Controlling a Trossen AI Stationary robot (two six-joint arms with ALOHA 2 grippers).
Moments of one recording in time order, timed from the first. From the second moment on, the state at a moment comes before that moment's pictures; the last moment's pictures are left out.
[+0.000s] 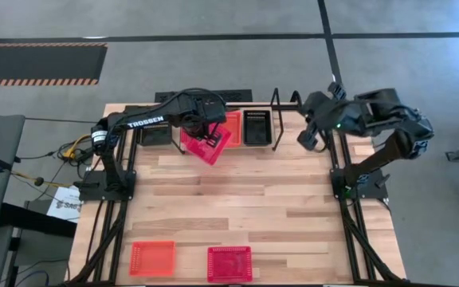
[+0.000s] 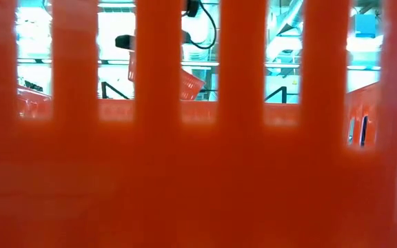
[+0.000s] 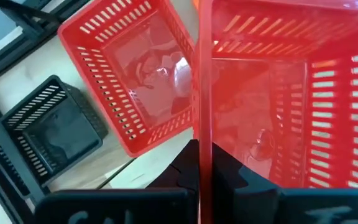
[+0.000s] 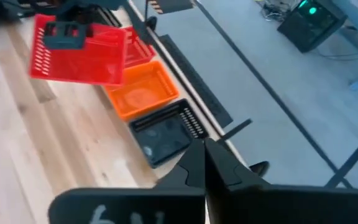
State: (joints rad) left arm 0.29 1.82 1.83 -1.45 -0.25 -0.74; right arm 0.09 1.42 2.08 -1.57 0.68 0.33
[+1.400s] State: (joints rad) left arm 0.47 1.57 1.35 -1.02 -0.18 -0.97; right arm -0.07 1.07 1.47 -1.56 0.73 0.59
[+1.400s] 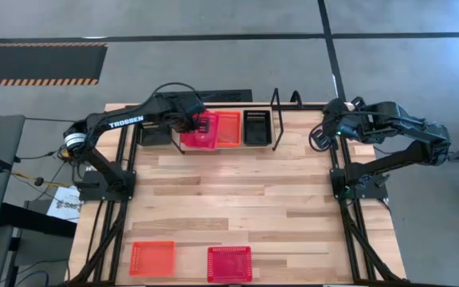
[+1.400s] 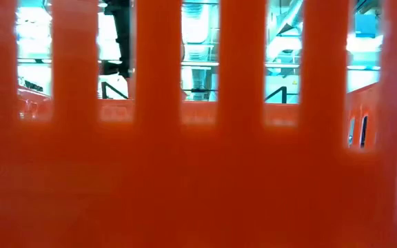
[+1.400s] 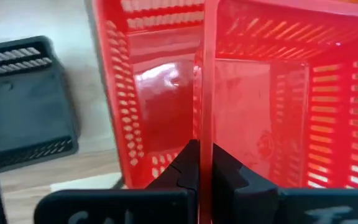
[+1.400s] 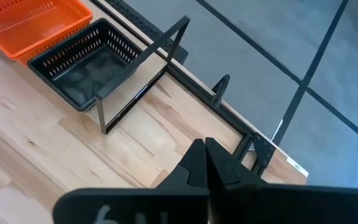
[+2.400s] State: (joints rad) left arm 0.58 1.45 1.26 -0.90 -0.19 -0.94; right arm -0.07 1.07 1.47 -1.56 0.73 0.59
